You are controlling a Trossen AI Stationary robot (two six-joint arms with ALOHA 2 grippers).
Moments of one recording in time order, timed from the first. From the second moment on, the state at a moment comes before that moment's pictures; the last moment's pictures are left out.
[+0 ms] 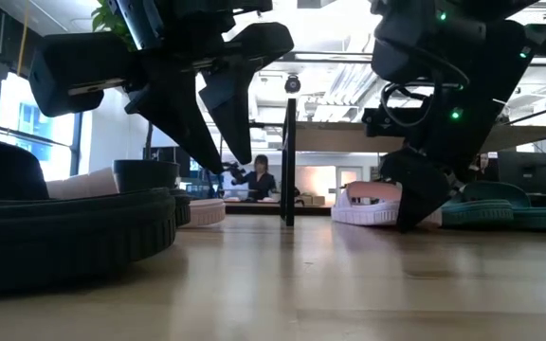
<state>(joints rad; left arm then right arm) -0.34 1.96 1.41 -0.71 -0.40 0.41 0.34 1.82 0.95 -0.56 0.55 0.94</state>
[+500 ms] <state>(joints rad) -0.37 1.89 1.41 -0.90 -0.64 0.28 0.44 1.73 0.95 -0.56 0.68 0.91</state>
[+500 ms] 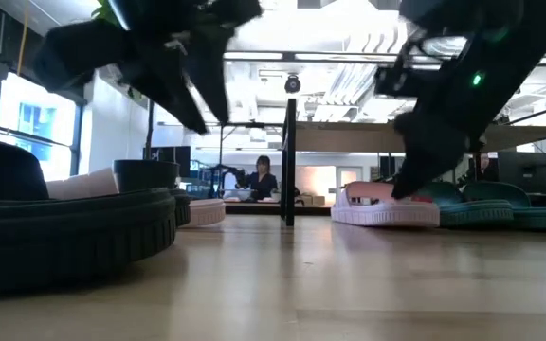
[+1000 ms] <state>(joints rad) -0.42 1.85 1.39 -1.51 -0.57 -0.06 0.56 1.58 0.95 -0.53 0.75 0.73</state>
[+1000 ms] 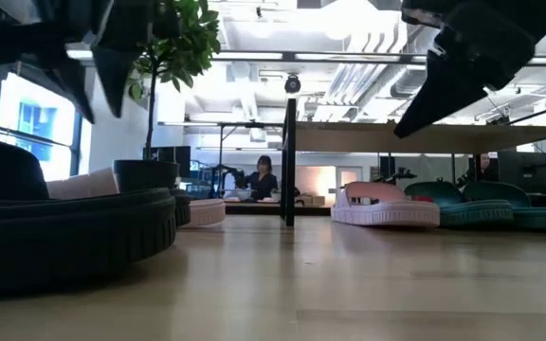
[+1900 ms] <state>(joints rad) -0.75 1.60 0.80 -1.19 -0.73 -0.56 0.56 1.59 0.95 -0.51 0.76 0.67</state>
